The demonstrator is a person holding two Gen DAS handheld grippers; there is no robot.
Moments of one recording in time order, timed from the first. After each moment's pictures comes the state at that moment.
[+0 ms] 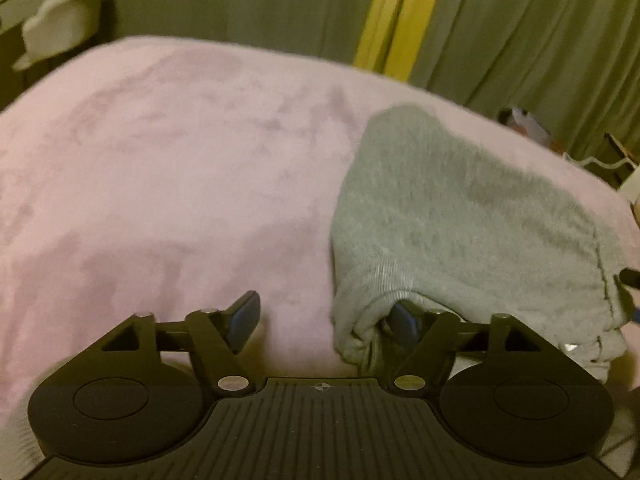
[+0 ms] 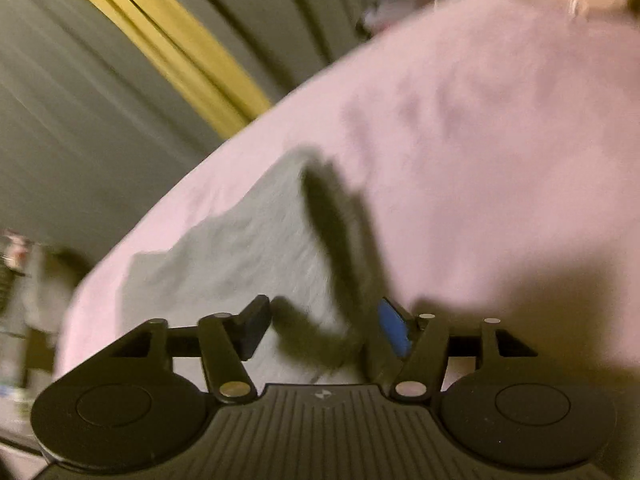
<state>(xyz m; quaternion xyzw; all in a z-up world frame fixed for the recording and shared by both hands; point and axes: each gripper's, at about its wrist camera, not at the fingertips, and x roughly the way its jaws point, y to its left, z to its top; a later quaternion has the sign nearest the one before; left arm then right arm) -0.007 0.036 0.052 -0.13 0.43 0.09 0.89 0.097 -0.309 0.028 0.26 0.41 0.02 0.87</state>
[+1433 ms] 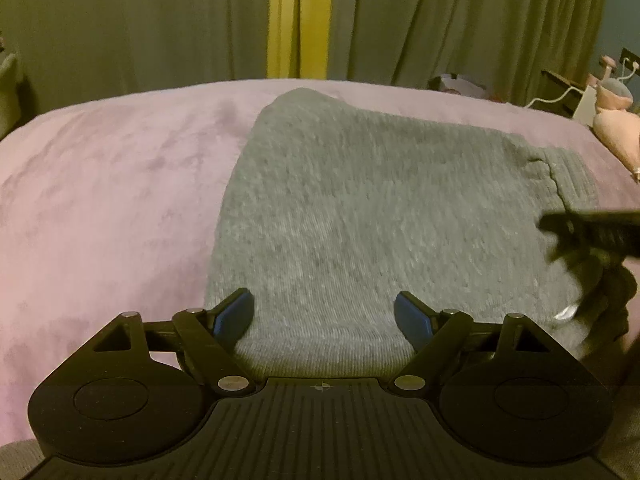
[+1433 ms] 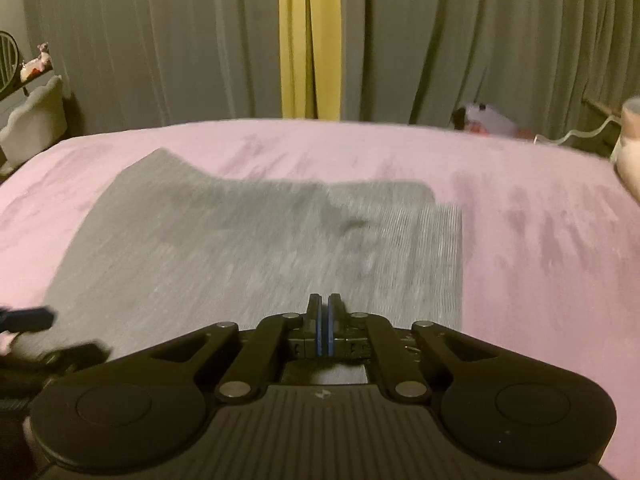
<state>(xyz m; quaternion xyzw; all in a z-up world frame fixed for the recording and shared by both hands) 0.033 -0.023 0.009 -0.02 0.41 -0.01 0.91 0.106 -0.202 -0.006 0.01 0.40 0.11 0.91</state>
